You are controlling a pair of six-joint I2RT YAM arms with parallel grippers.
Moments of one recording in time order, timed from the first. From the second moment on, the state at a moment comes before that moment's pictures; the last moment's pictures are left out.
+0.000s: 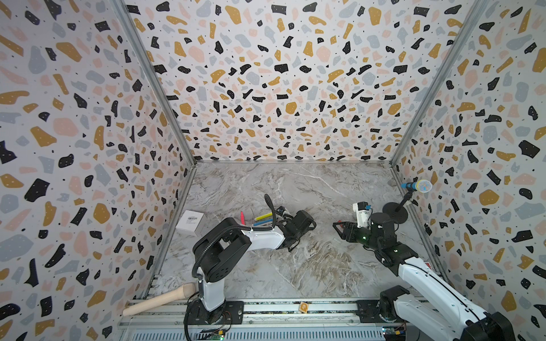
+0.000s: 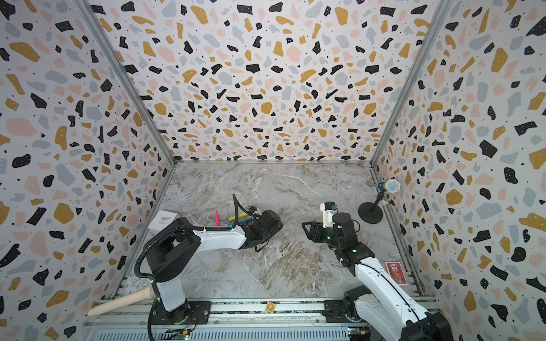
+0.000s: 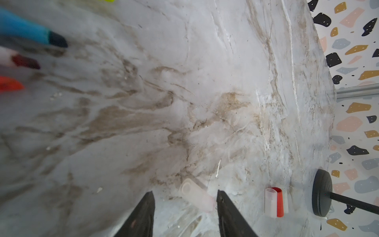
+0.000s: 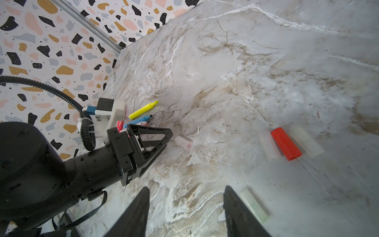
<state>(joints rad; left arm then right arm) -0.91 1.85 1.01 -0.05 -0.30 -1.36 0.35 0.89 0.45 -0.10 -0.35 0.50</state>
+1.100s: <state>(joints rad) -0.29 1.42 0.80 -0.42 -0.45 -0.69 0.32 0.91 0.44 -0.06 -0.50 0.49</state>
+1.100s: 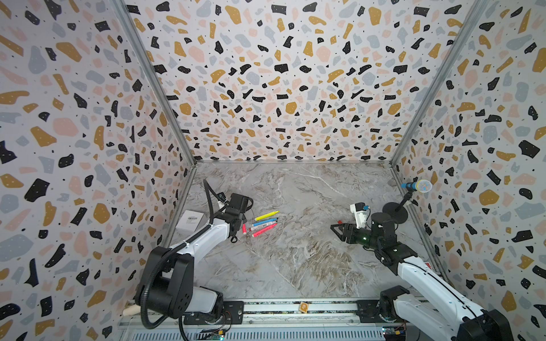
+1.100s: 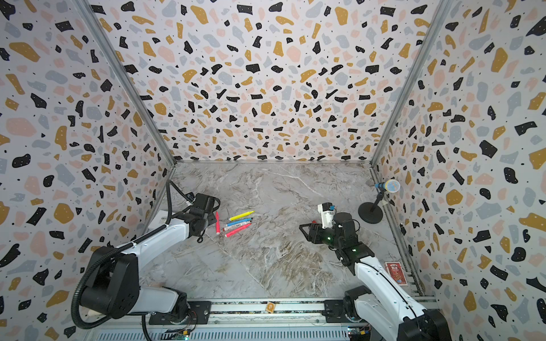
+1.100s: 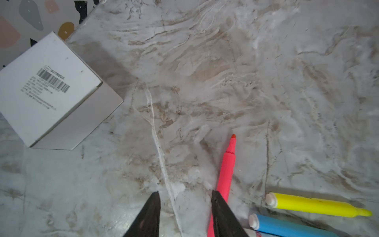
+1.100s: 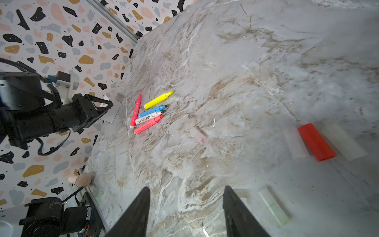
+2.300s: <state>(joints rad) -0.27 1.63 0.79 -0.27 -0.27 -0.63 0.32 0.93 0.43 -0.02 -0.52 0.49</state>
